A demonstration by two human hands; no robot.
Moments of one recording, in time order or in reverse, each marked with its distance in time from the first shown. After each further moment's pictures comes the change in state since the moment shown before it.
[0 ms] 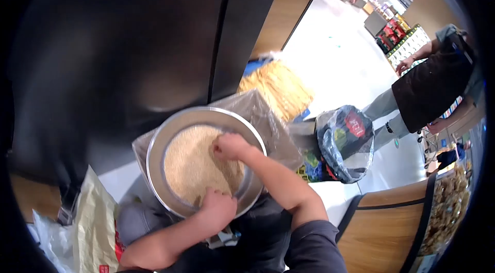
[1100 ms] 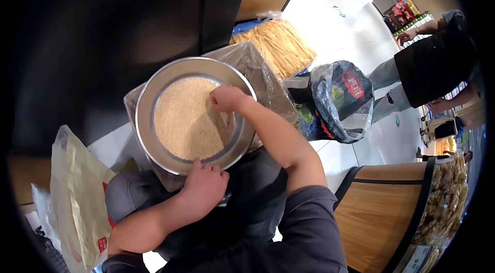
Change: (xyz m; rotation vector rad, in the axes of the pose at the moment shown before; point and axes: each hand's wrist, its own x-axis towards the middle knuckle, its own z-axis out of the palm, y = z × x) left_hand -0.054 0.041 0.008 0.149 0.107 0.026; right_hand -0.014 0.018 0.001 -0.021 0.031 -0.024
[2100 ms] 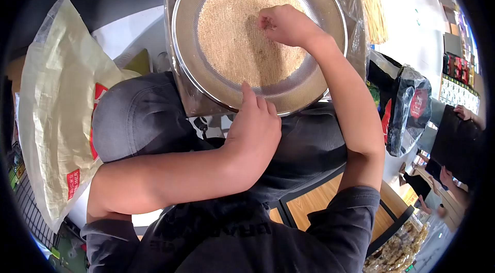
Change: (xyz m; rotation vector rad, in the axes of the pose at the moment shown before) left_hand 0.001 -0.010 -0.011 0.006 -0.224 -0.090; right_hand 0.022 -0.062 -0.003 0.036 -0.167 -0.220
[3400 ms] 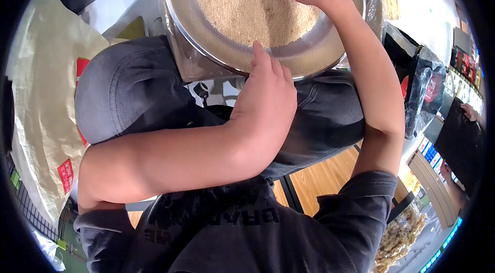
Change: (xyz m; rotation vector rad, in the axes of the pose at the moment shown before) left_hand -0.001 0.002 -0.001 0.022 -0.016 0.037; right_hand 0.002 0.002 0.007 -0.077 -0.023 0.098
